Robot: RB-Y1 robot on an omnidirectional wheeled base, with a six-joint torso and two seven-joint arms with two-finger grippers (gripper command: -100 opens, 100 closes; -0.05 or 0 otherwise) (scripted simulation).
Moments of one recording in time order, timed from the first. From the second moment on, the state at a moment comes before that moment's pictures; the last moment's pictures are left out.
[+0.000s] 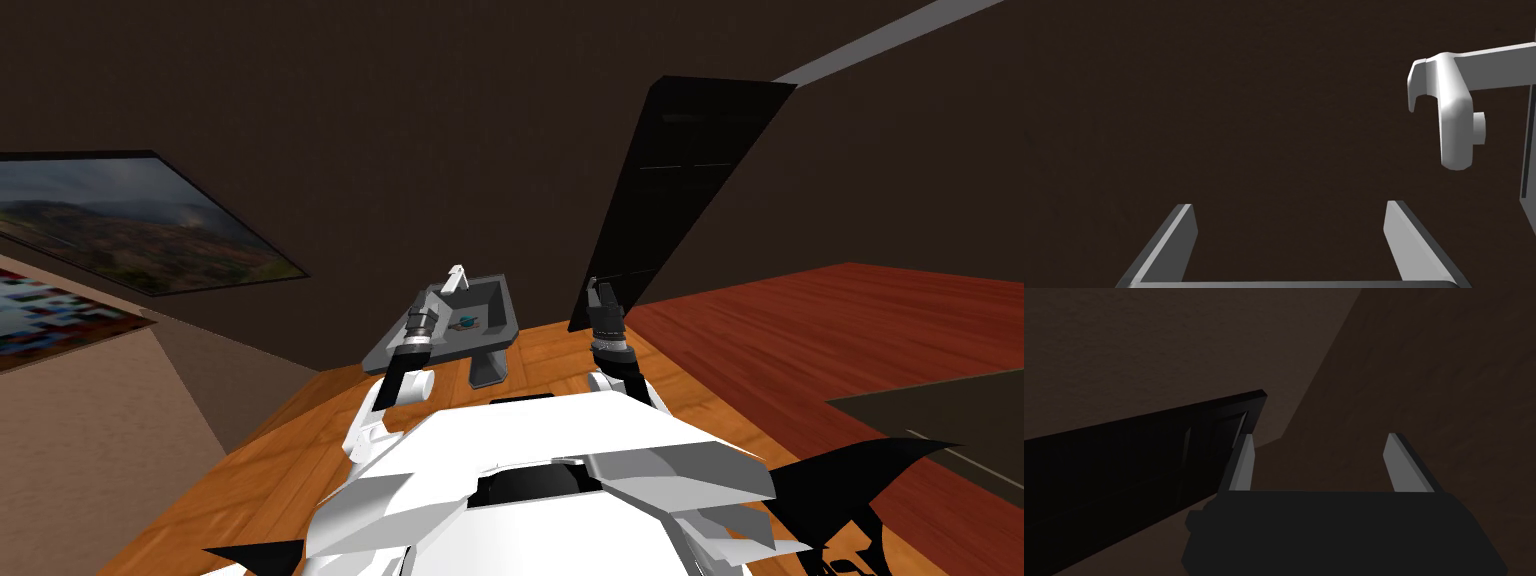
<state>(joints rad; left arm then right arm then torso) 0.32 0.25 0.12 -2.15 0.06 -0.16 0.04 0.52 -0.03 0.03 -2.21 0.04 -0.65 0.17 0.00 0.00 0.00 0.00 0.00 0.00</state>
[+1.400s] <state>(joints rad) 0.20 0.30 0.19 -2.08 0.10 0.21 0.13 0.52 -0.03 0.03 -2.21 0.04 -0.65 0.17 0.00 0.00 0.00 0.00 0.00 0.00</state>
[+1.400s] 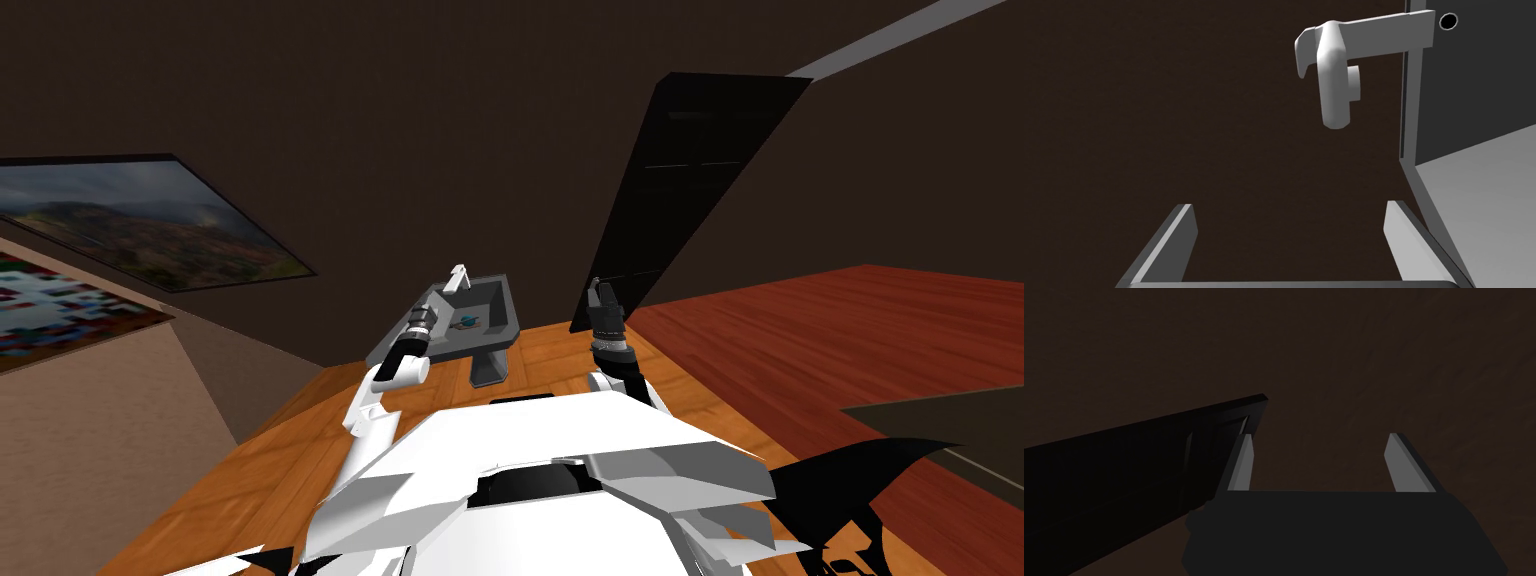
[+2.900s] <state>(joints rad) 0.07 0.37 0.22 -1.95 0.16 0.59 0.25 0.52 -0.03 0.03 -2.21 0.04 -0.65 0.17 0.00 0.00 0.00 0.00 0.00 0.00</state>
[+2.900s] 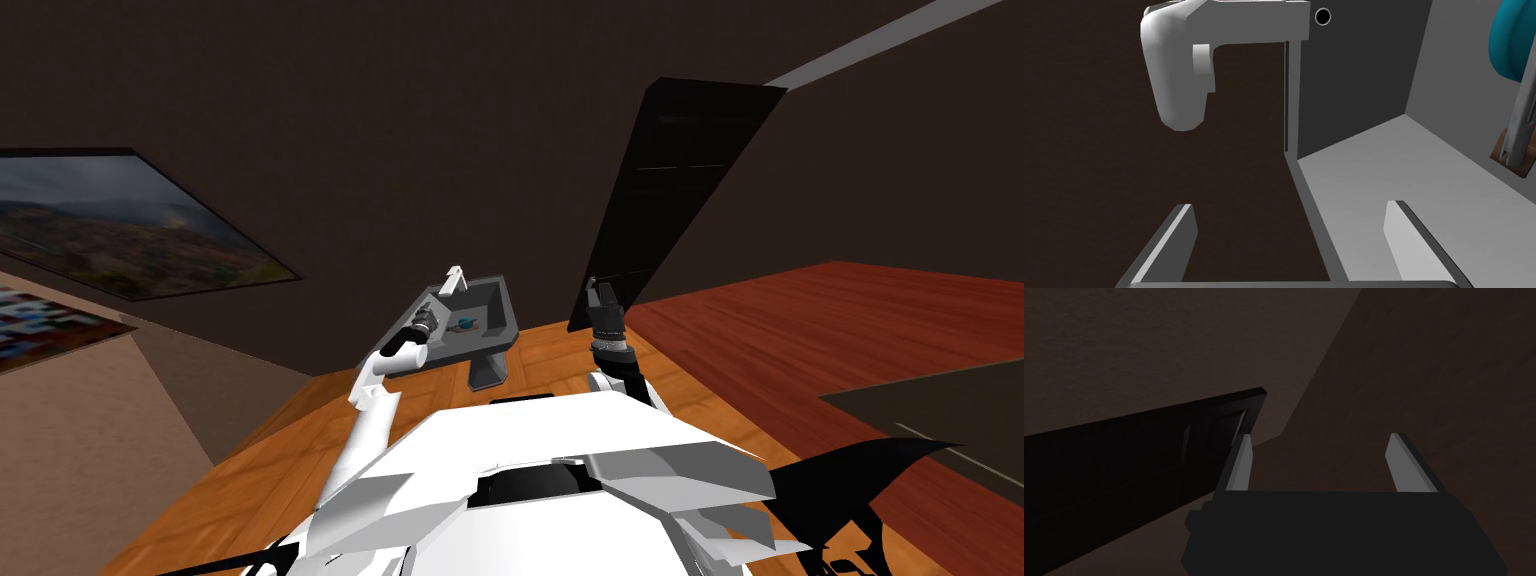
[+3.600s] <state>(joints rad) 0.01 0.39 0.22 -1.88 0.18 0.76 0.31 0.52 -0.03 0.03 -2.21 0.04 -0.65 0.17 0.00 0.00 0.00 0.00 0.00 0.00</state>
